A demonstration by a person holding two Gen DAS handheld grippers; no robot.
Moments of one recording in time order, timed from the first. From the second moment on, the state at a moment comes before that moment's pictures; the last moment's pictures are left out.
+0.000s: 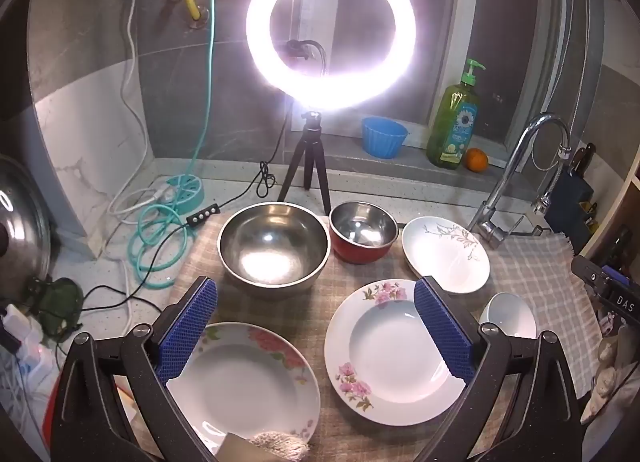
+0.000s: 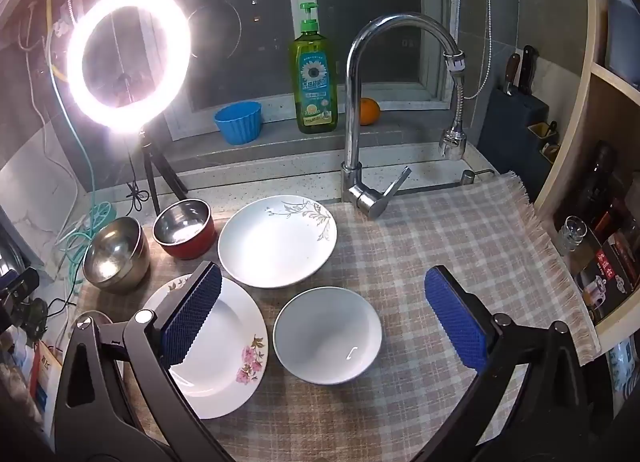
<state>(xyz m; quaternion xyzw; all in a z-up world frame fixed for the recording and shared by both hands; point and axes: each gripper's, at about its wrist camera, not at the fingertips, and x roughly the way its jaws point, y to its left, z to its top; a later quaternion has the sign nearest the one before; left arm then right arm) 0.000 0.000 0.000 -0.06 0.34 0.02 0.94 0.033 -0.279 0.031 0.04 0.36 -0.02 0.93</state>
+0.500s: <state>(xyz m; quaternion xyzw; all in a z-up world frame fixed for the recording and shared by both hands) -0.003 0.005 0.001 -0.07 0.34 0.03 0.94 0.035 -0.274 0.036 0.03 0.37 -0.01 0.93</state>
